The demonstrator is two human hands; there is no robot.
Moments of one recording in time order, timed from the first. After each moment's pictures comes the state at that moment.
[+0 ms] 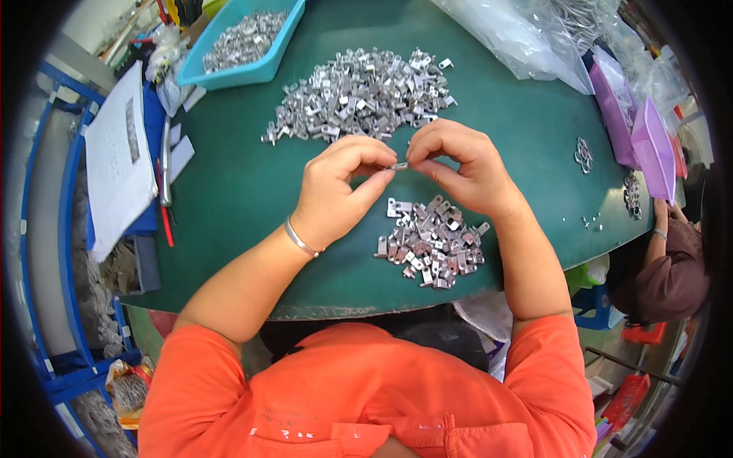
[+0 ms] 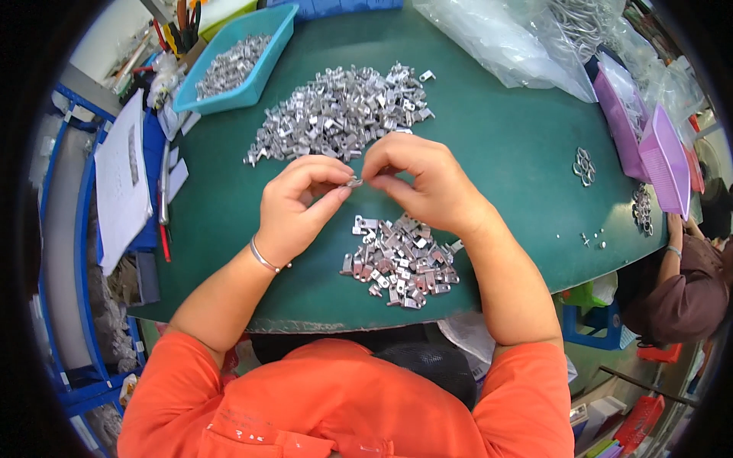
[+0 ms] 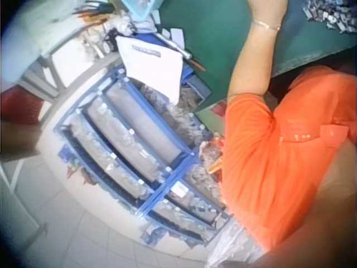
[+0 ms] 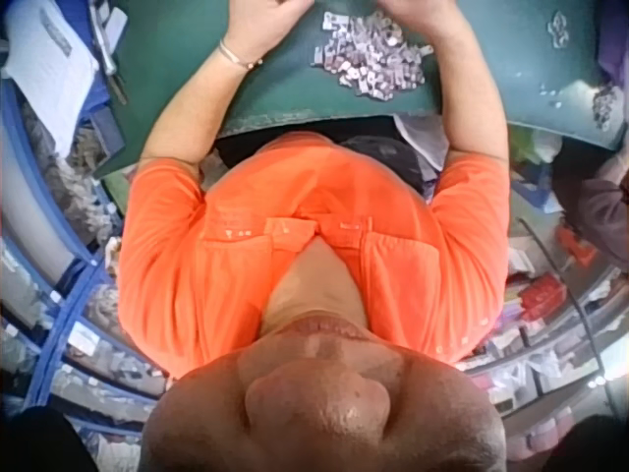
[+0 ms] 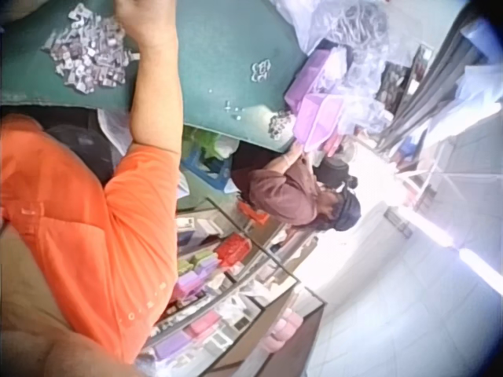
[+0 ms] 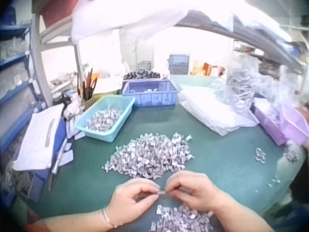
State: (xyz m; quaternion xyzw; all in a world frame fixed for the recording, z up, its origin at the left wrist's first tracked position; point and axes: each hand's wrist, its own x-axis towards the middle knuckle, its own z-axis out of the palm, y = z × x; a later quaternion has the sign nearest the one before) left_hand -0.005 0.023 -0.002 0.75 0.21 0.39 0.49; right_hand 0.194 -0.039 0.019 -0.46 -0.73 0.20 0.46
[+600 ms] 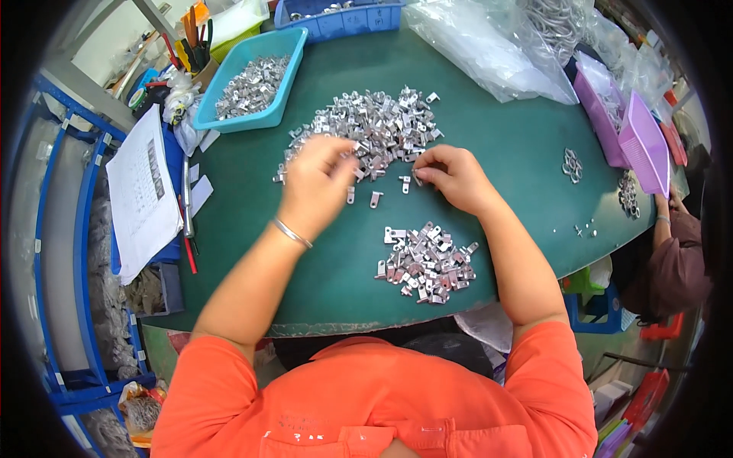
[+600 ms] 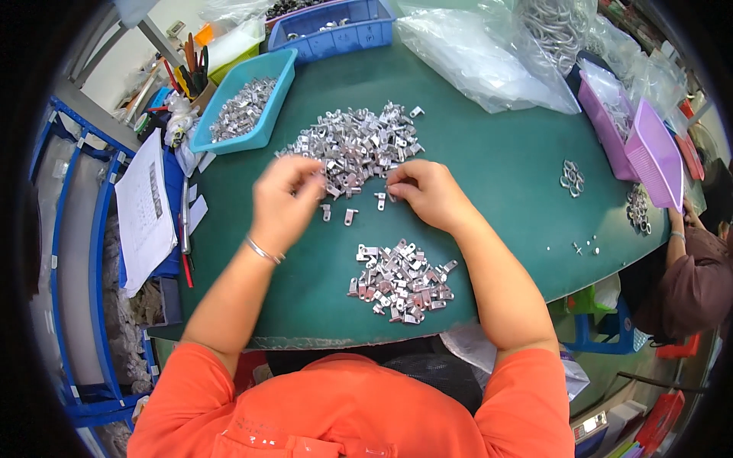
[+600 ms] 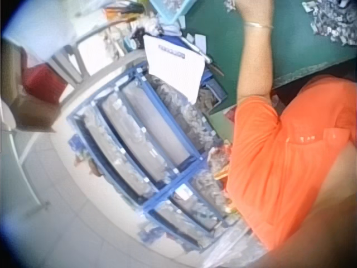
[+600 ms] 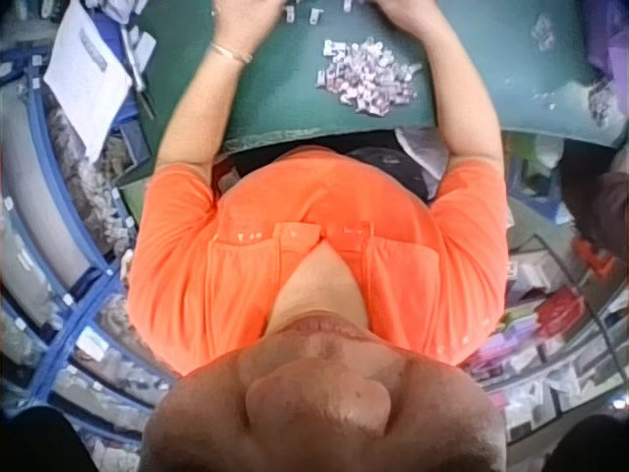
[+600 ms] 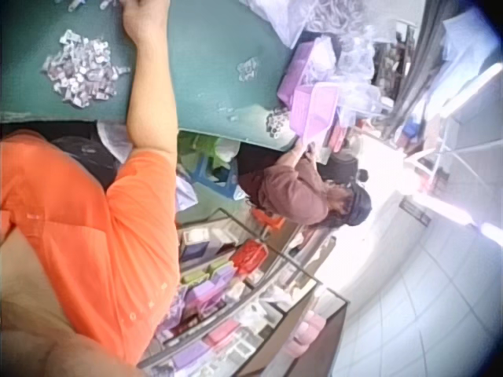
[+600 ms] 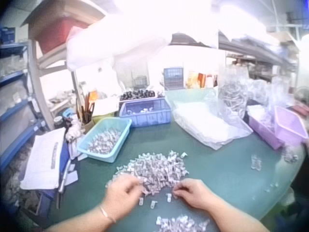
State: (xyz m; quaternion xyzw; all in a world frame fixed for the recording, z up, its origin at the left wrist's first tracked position) left_hand -0.002 0.069 0.023 0.84 0.28 0.39 0.24; right_hand 0.222 -0.030 -0.004 -0.61 -0.59 0.30 0.43
